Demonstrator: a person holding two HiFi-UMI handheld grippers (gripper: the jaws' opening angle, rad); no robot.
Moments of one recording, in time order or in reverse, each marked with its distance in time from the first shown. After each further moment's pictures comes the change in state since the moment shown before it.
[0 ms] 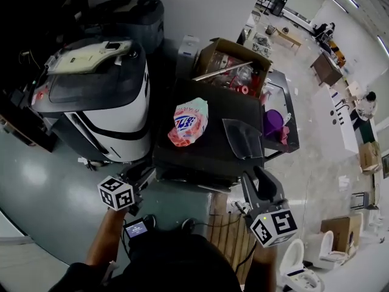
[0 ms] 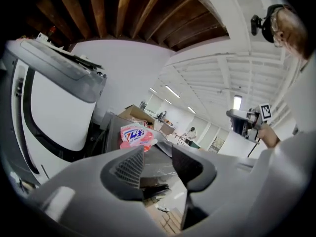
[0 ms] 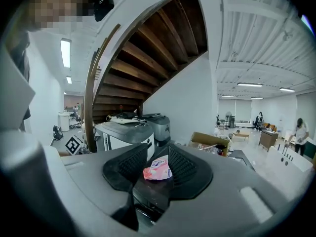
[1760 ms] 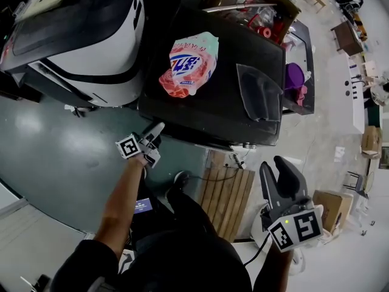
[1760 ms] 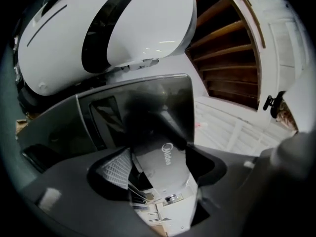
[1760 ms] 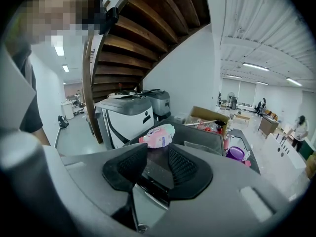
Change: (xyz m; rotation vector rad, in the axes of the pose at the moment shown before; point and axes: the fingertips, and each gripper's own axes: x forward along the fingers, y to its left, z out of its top) left arm 0.156 0.120 -0.194 -0.716 -0.297 -0.221; right arm 0.024 -0.046 -0.103 0.006 0.283 0.040
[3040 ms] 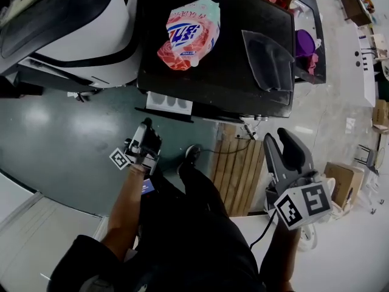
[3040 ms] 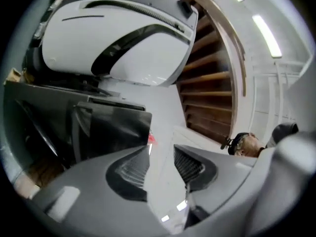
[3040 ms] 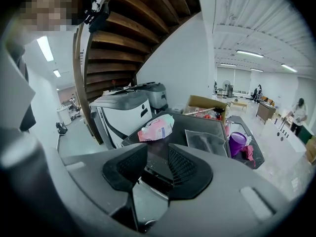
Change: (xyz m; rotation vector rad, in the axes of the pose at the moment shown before) left arm -0.097 -0.078 0.008 -0.272 -0.300 -0.339; right arm 0.027 -0.003 -0.035 0.110 0.074 -0.017
